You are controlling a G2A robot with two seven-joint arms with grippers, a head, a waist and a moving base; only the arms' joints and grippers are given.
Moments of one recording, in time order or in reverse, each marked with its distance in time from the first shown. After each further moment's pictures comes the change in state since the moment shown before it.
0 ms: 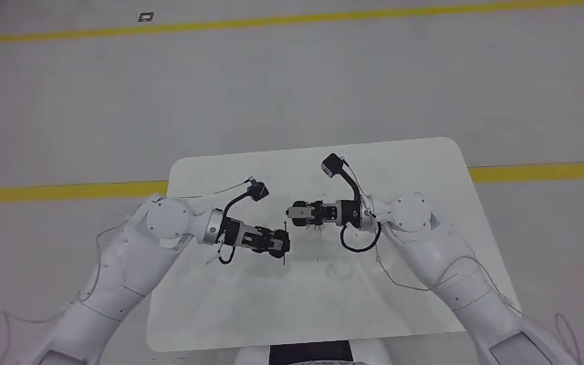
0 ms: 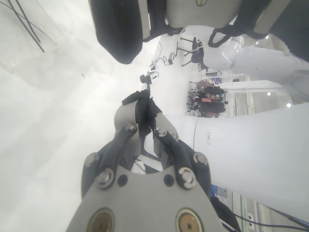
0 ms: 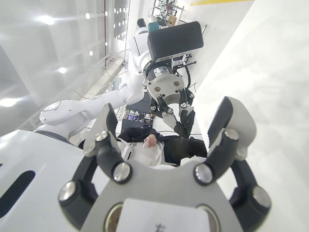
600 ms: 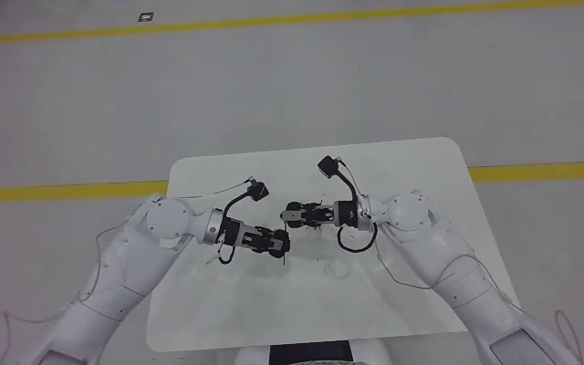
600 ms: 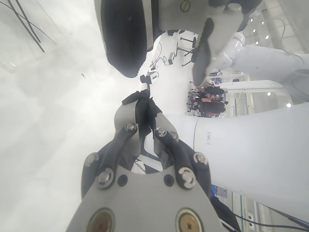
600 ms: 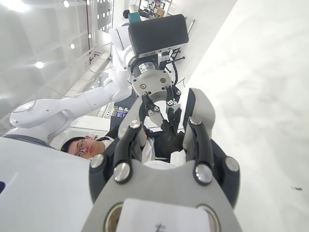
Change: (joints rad) left arm 0.000 0.000 0.000 0.000 0.000 0.000 0.000; right arm 0.014 0.006 -0.017 0.002 -0.084 0.006 -0.011
